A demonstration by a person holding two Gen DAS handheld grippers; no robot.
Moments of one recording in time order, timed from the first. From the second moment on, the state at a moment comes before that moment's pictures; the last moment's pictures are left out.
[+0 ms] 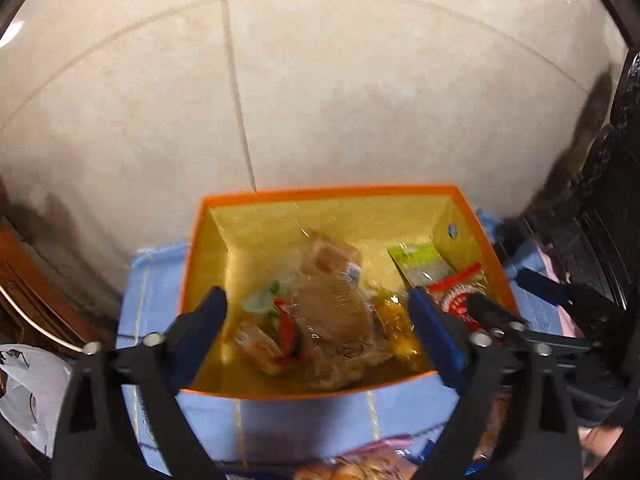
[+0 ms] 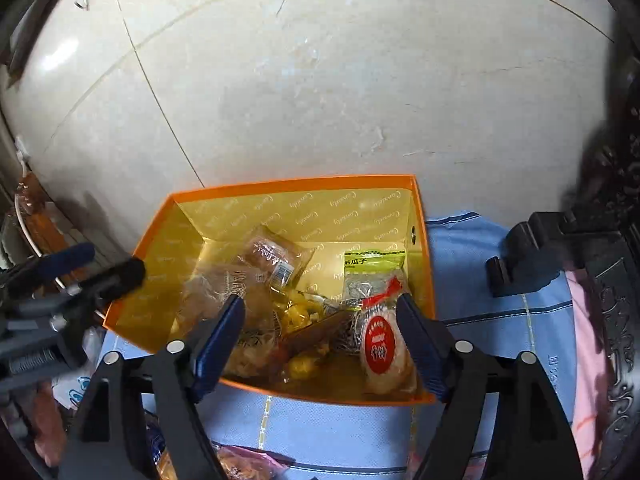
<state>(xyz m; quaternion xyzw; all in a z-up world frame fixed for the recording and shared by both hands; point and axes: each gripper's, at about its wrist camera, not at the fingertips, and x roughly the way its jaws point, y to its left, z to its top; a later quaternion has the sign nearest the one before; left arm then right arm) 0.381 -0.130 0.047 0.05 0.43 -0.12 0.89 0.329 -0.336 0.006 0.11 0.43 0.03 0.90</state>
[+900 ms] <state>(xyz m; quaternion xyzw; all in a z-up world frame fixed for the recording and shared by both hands) 0.159 0.028 -0.047 -0.01 0.57 -0.08 0.82 0.067 -0.287 -0.046 0.16 0.53 0.10 0.83</state>
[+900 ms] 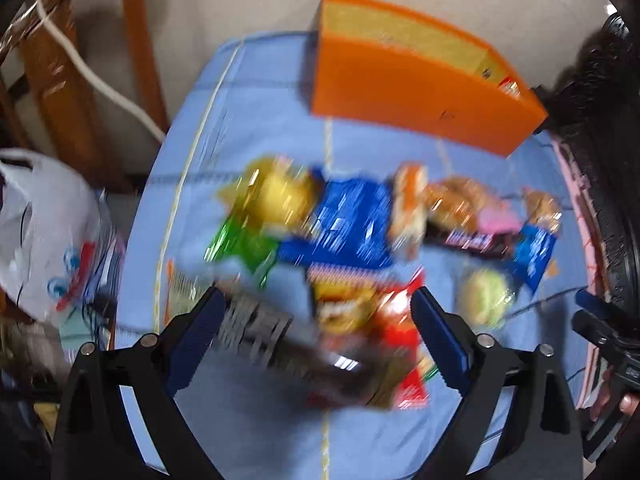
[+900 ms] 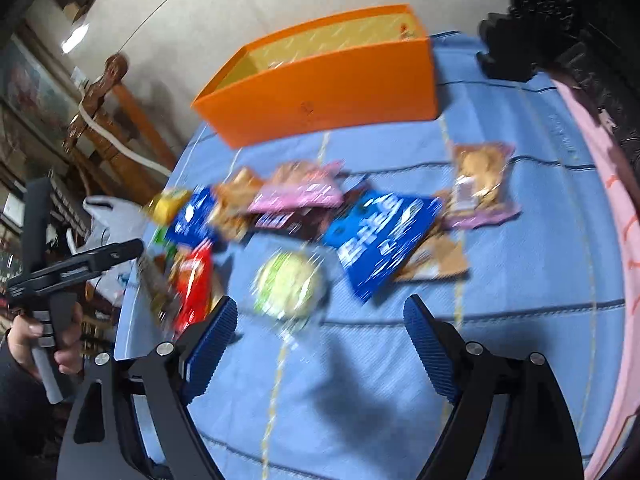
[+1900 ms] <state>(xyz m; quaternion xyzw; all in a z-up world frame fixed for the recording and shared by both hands) 0.108 0.062 -0.062 0.00 0.61 -0.11 0.79 0.162 -0.124 -0.098 0.13 0.60 0.20 0.77</state>
